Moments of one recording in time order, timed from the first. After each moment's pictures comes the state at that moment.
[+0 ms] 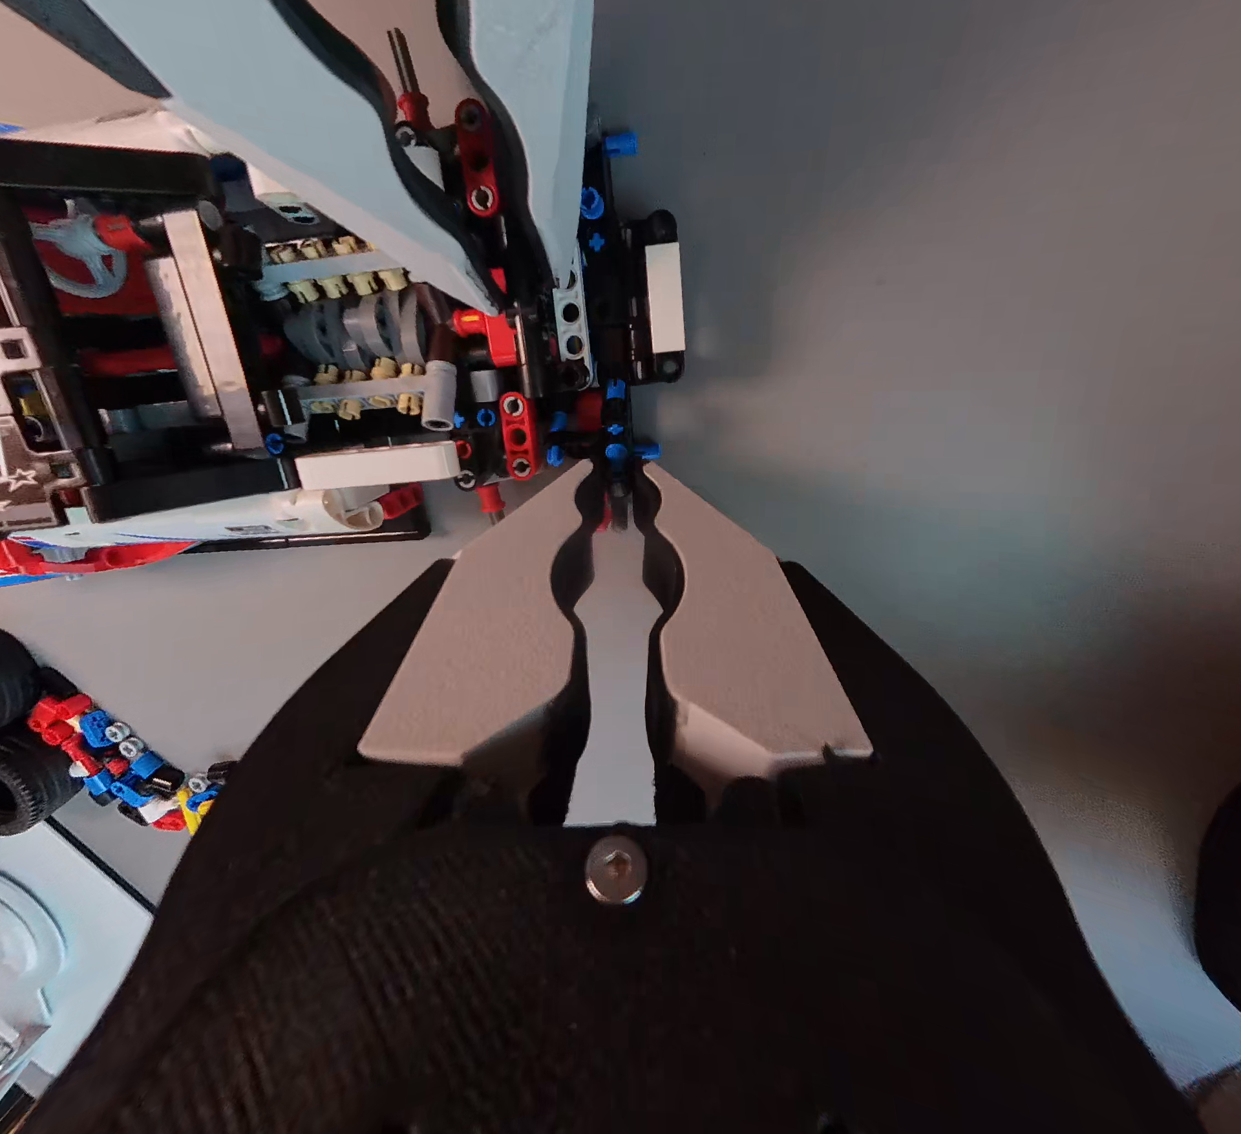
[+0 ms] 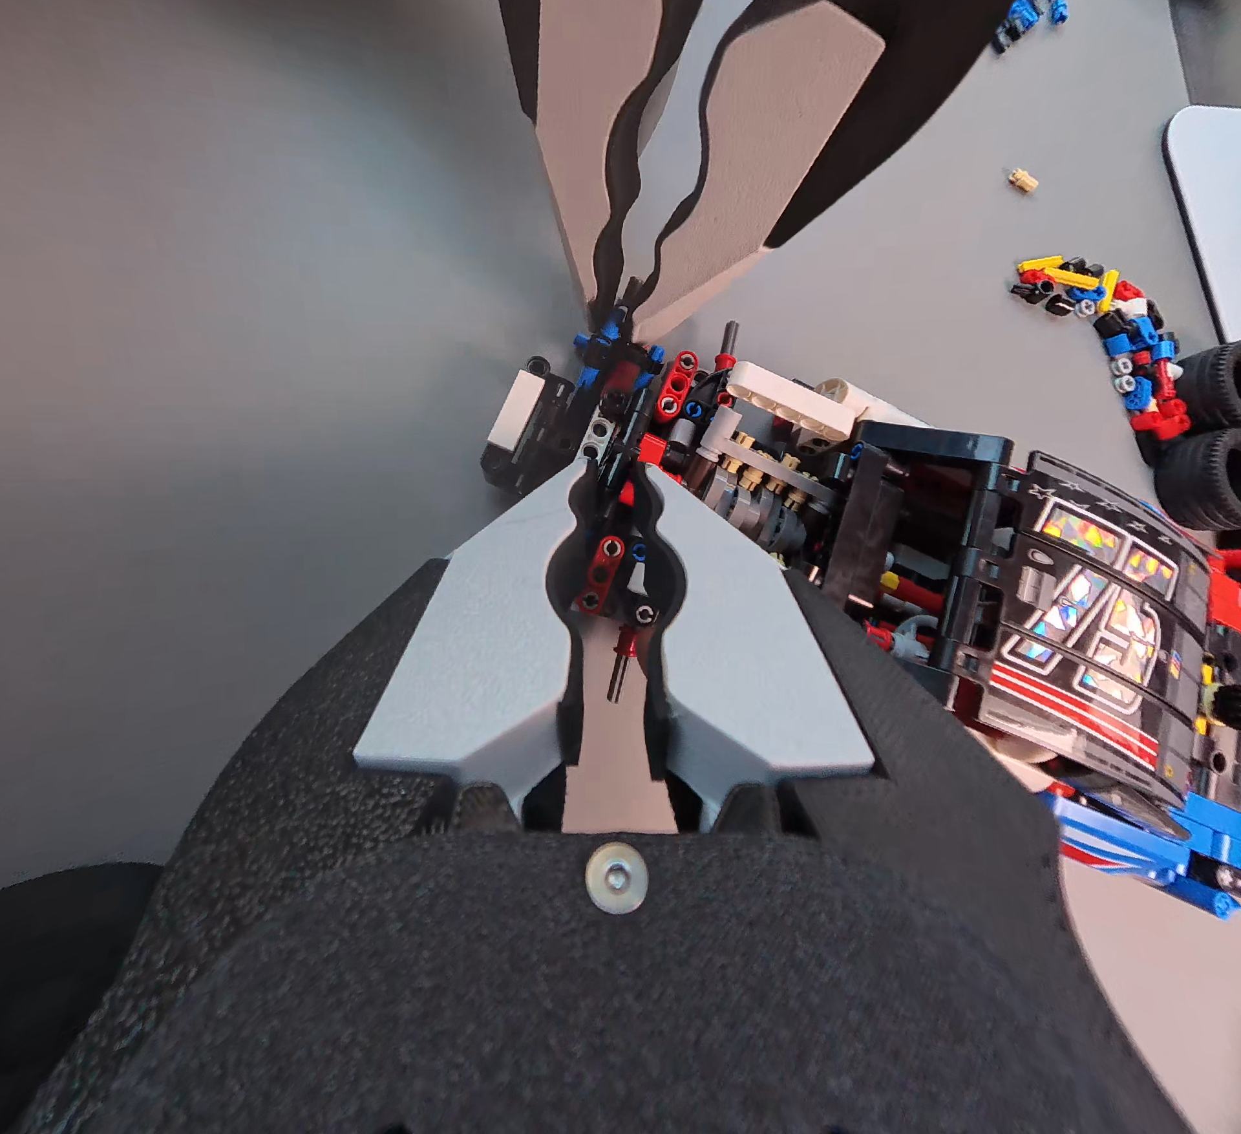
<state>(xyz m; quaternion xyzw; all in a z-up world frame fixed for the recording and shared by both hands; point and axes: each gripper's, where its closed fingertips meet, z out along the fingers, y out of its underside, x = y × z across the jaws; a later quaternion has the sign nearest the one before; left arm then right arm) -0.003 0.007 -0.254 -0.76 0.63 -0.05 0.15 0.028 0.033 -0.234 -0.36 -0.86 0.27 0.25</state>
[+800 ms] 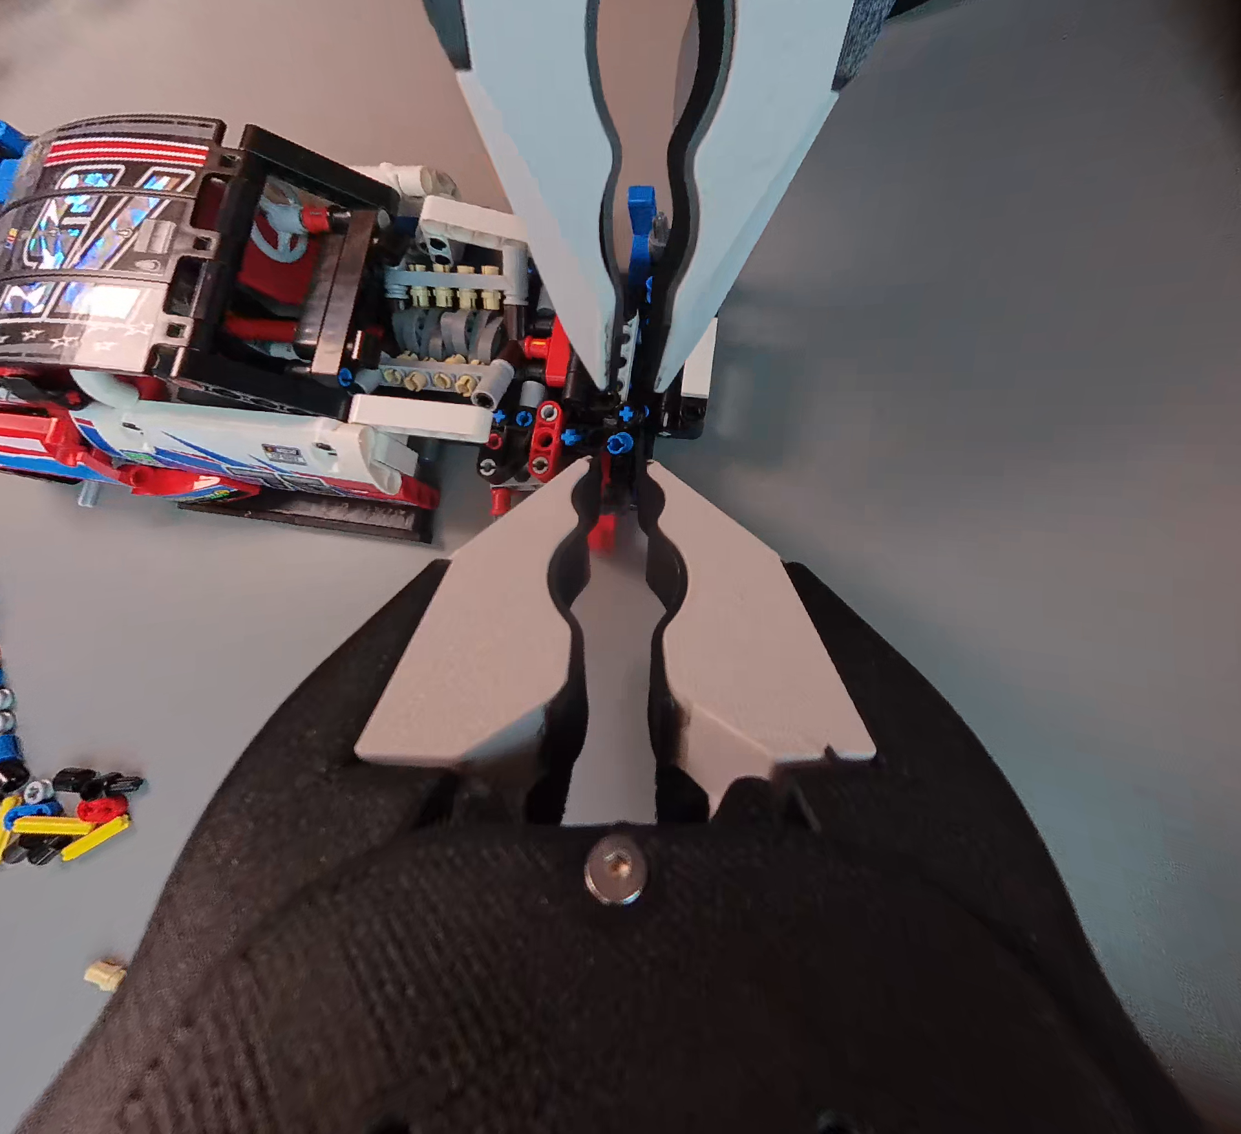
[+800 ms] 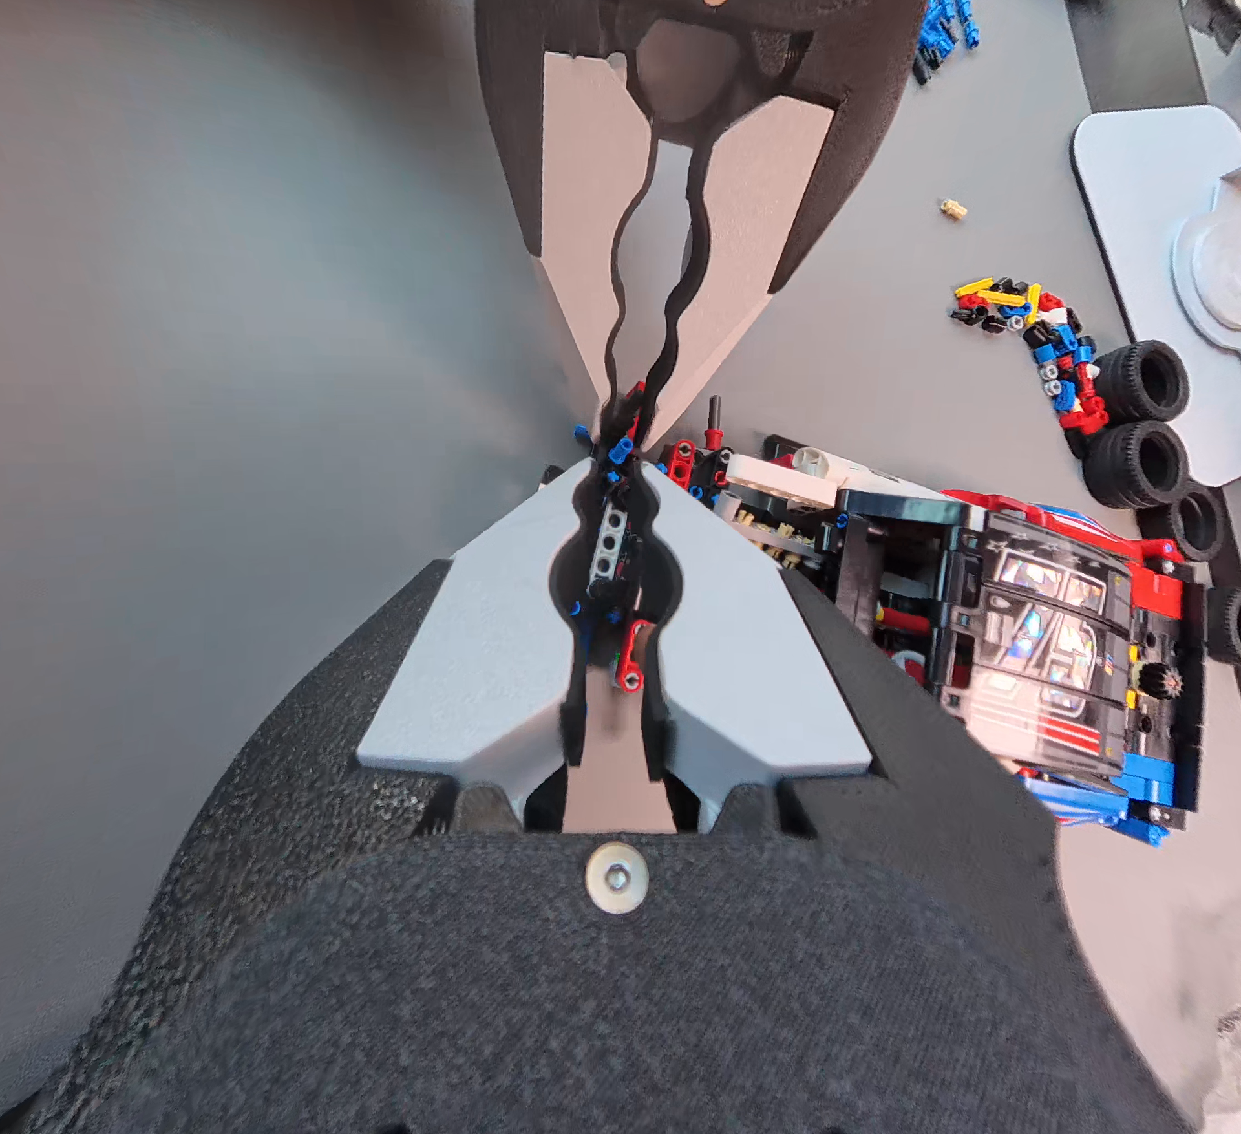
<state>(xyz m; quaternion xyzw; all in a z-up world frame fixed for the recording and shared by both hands) 0.007 0.014 -0.241 -0.77 0.51 -0.14 0.36 0.012 0.009 -0.214 -0.41 -0.84 0.23 0.28</state>
